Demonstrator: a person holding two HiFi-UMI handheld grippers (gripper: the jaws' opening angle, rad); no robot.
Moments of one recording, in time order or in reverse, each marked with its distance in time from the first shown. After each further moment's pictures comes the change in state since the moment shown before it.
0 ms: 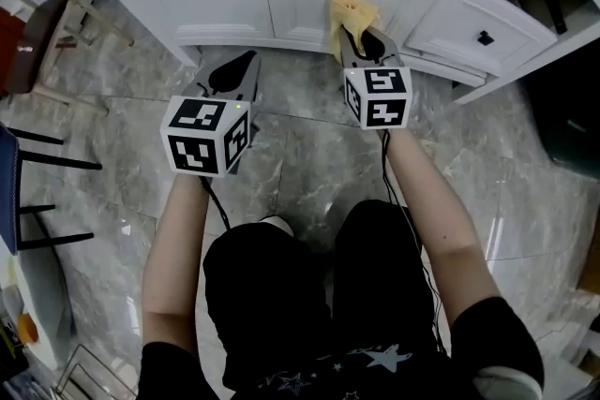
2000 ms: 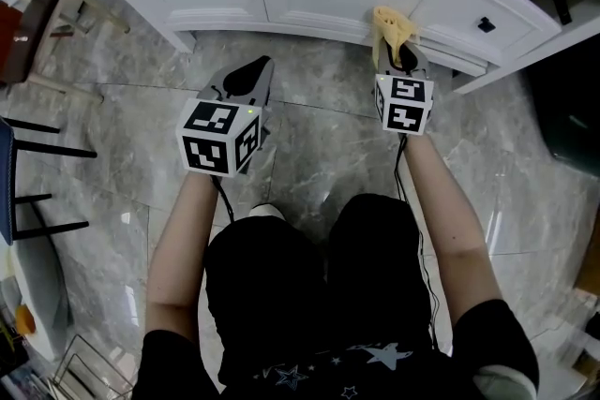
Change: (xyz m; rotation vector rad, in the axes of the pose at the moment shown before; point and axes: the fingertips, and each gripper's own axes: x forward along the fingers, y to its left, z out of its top) left arm 0.014 -0.039 -0.043 -0.045 0.018 -0.063; right arm -0.042 -0.080 -0.080 -0.061 0.129 -0.198
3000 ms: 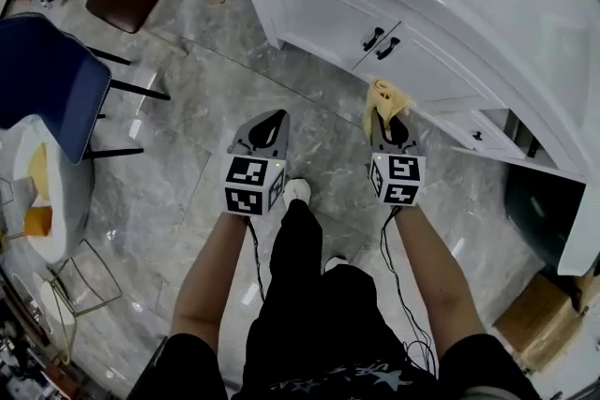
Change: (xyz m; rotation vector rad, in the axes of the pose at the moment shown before) left arm -0.215 0.106 0.164 -0.309 0.154 0.284; right arm -0.094 0.171 0.271 -0.002 0.212 0.415
